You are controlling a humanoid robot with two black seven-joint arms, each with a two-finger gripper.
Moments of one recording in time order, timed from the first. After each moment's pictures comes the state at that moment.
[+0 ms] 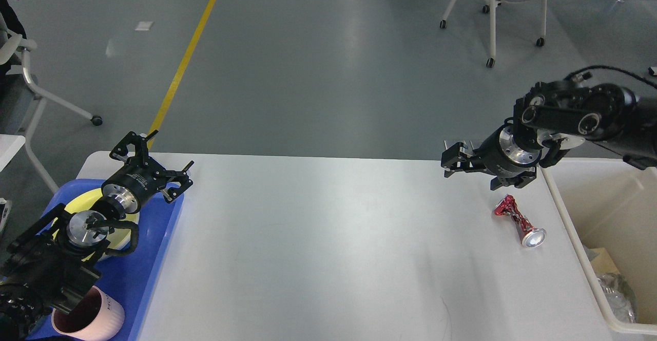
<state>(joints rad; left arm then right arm) -0.63 0.29 -0.97 -0.45 -0.13 -0.45 0.09 1.49 -0.39 -0.79 0.89 -0.25 0.48 -0.23</state>
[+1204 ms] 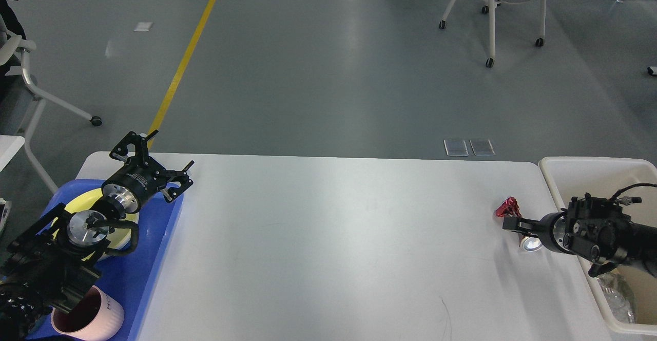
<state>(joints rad) -0.63 0.29 -0.97 -0.45 -0.13 -0.45 0.09 0.94 -0.39 -0.81 0.50 -0.49 0.14 0.07</state>
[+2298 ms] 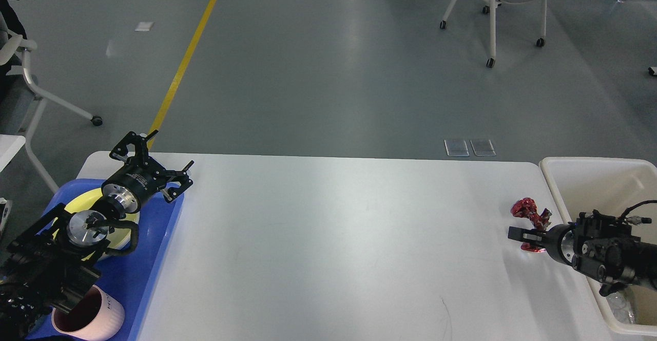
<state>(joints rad) -0.63 0.29 -0.97 -0.45 -0.13 -0.45 0.09 0.90 -0.41 -0.87 0.51 -0.49 -0.01 0.14</state>
